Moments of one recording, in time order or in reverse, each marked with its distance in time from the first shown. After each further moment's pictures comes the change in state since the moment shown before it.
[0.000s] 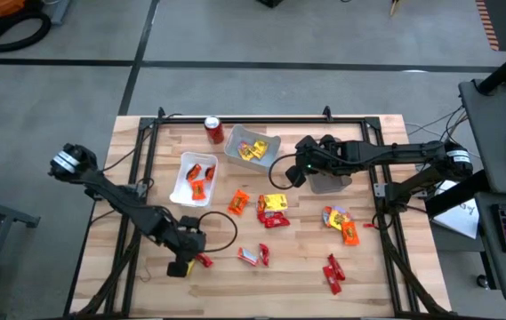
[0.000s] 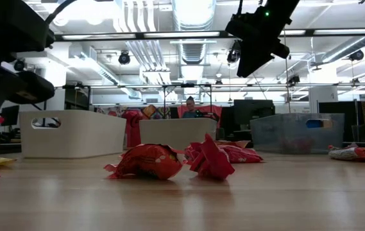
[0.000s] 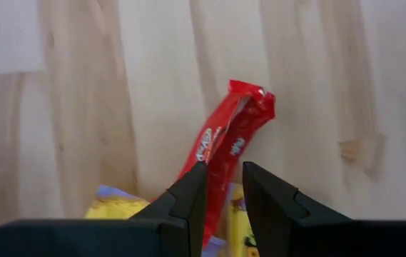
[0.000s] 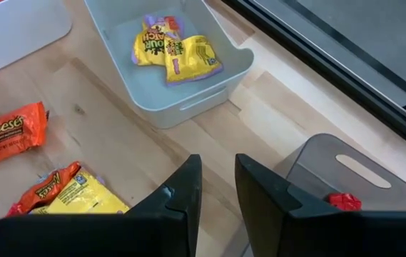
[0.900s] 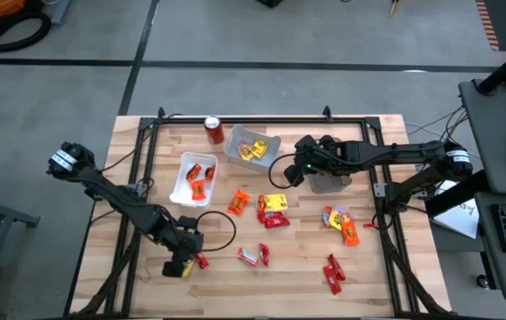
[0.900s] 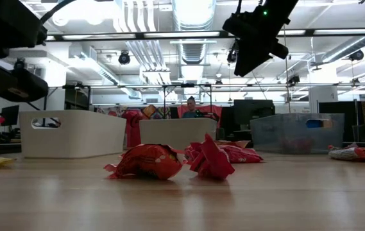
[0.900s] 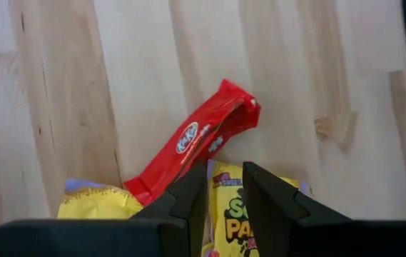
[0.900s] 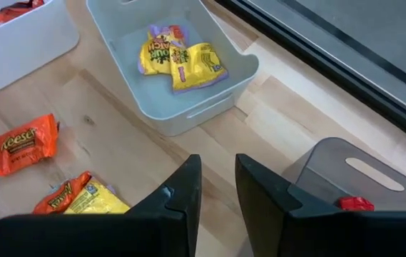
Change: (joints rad) left arm 0.001 -0.039 0.000 -0.043 0.076 0.011; right arm 0.002 0.002 0.000 0.030 -0.001 0.033
